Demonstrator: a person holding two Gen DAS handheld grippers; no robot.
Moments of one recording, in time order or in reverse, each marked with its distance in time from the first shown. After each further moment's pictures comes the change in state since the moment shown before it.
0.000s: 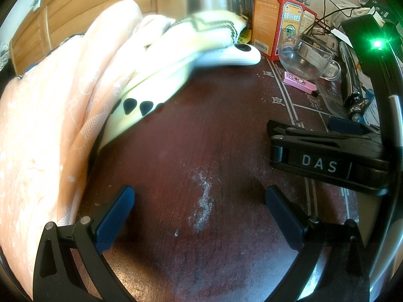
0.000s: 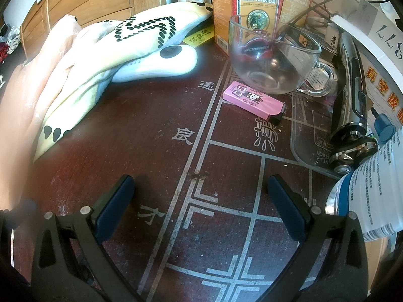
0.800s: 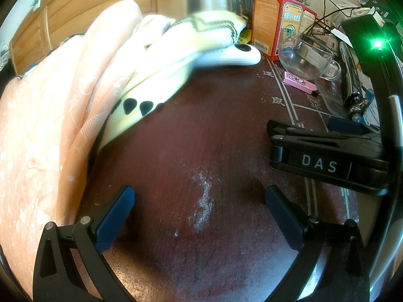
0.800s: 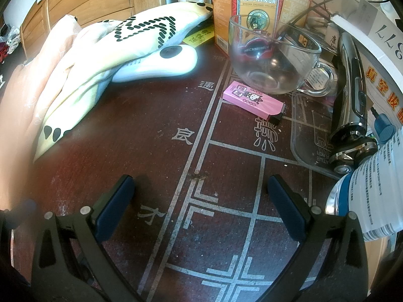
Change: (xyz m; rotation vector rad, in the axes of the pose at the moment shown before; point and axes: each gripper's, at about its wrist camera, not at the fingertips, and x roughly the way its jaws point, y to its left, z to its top) left arm 0.001 -0.001 0.002 0.000 0.000 0.000; right arm 0.000 0.000 0.001 -0.001 0.000 0.001
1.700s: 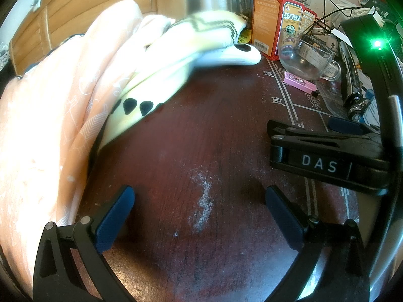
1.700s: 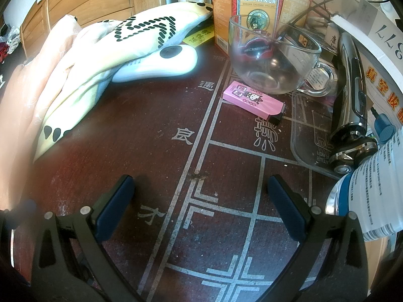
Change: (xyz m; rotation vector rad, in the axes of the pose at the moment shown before) left arm 0.000 0.000 0.000 0.000 0.000 0.000; right arm 0.000 0.000 0.001 -0.001 0.000 0.001
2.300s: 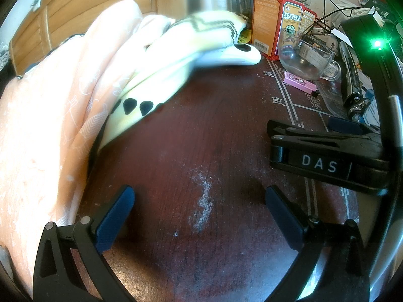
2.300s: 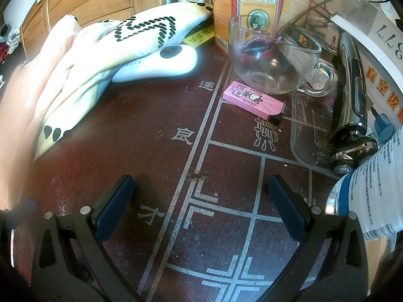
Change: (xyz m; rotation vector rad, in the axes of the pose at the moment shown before) left arm 0.000 0.000 0.000 0.000 0.000 0.000; right arm 0.001 0.000 0.001 -0.001 0.000 0.001
